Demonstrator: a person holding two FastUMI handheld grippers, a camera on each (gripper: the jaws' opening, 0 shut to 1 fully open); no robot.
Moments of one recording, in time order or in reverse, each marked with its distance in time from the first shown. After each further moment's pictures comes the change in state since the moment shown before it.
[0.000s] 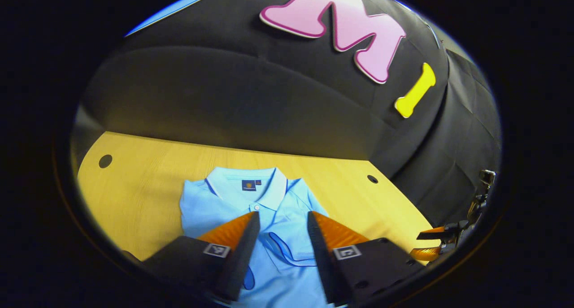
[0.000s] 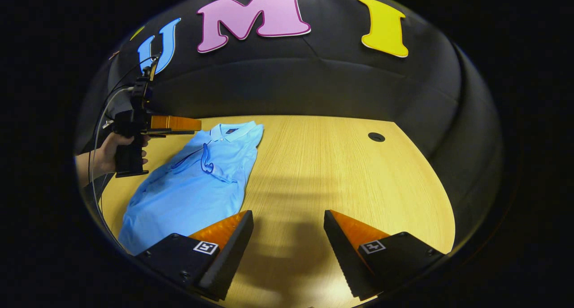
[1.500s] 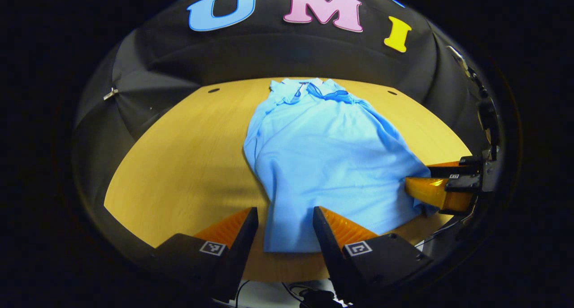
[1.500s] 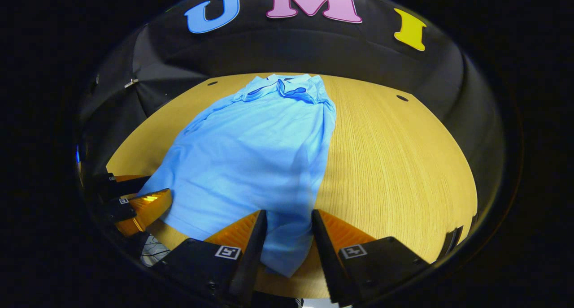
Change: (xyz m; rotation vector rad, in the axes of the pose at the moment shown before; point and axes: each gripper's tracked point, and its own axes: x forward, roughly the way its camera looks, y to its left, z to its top) left arm -0.304 -0.015 -0.287 0.074 0.231 0.426; right arm -0.099 0.177 -0.158 -0.058 0.176 0.026
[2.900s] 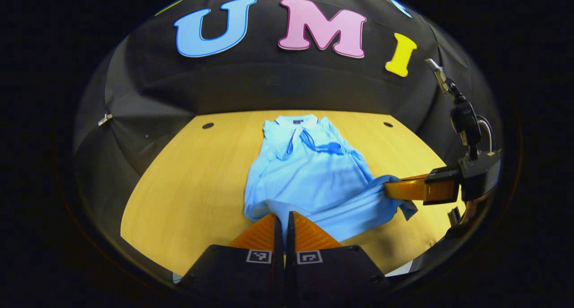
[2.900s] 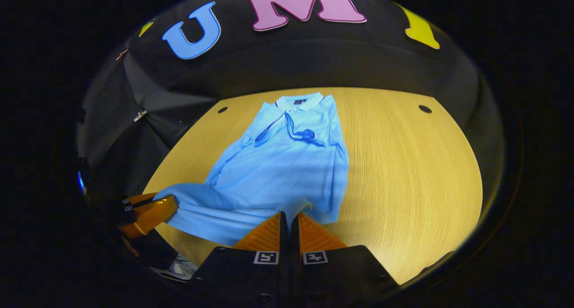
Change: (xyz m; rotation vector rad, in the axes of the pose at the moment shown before) left arm -0.018 -0.011 0.172 -0.022 -0.095 -0.009; right arm 0.012 -0.014 0.155 0.079 -0.007 0.178
